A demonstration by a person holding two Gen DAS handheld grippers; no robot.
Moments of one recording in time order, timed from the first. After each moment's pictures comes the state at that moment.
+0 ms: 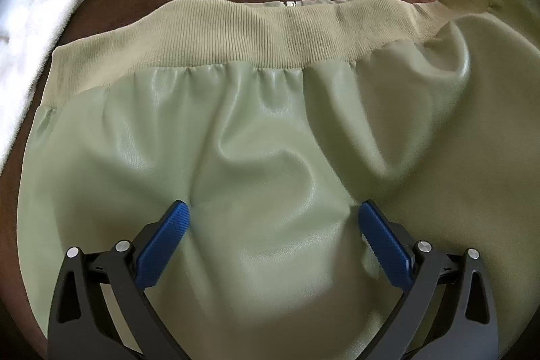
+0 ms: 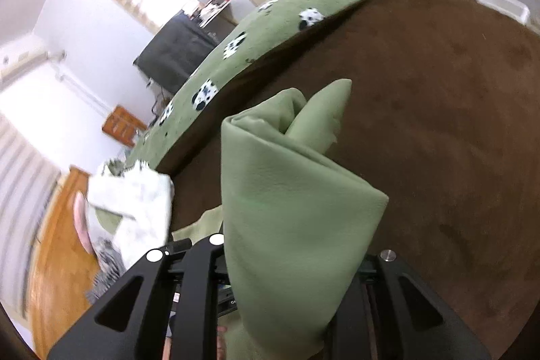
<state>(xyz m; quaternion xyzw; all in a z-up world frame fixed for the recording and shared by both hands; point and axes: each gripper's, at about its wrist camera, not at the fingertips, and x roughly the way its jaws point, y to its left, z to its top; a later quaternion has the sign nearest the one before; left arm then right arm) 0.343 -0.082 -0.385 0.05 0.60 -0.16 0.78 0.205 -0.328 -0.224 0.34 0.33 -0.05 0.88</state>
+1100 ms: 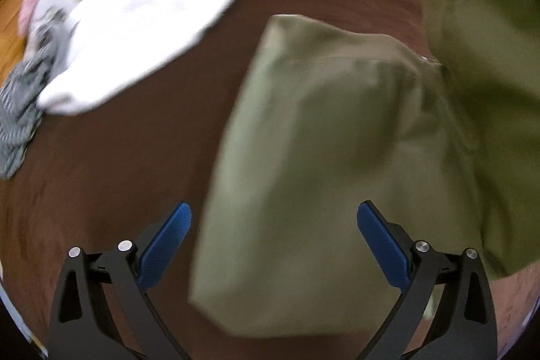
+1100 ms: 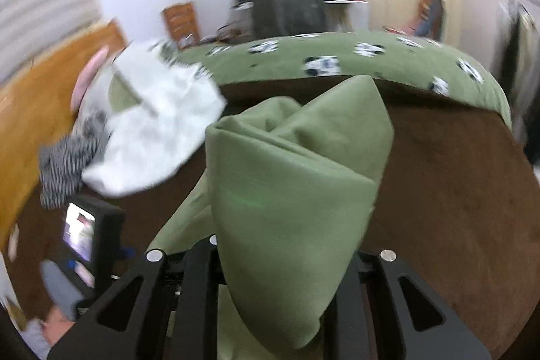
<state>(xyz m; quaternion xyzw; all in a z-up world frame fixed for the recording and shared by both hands) 0.281 0.120 -0.322 0.00 0.57 -0.02 0.82 0.256 -0.106 -0.195 0.00 0.37 0.08 0.93</state>
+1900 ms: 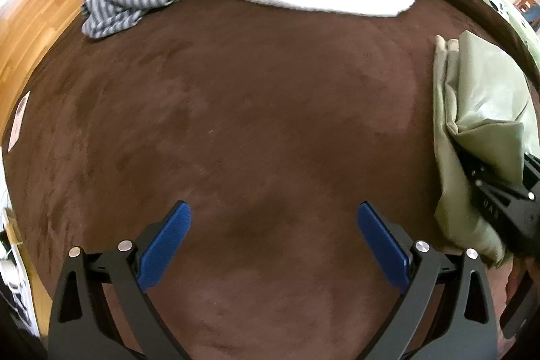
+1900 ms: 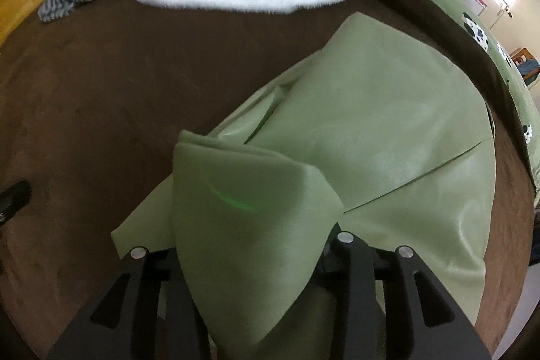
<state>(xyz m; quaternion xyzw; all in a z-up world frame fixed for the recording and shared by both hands) 0.169 0.284 -0.344 -0.10 0.57 0.15 0.80 0.259 0.075 -0.362 -0.21 0.54 0.14 0.81</state>
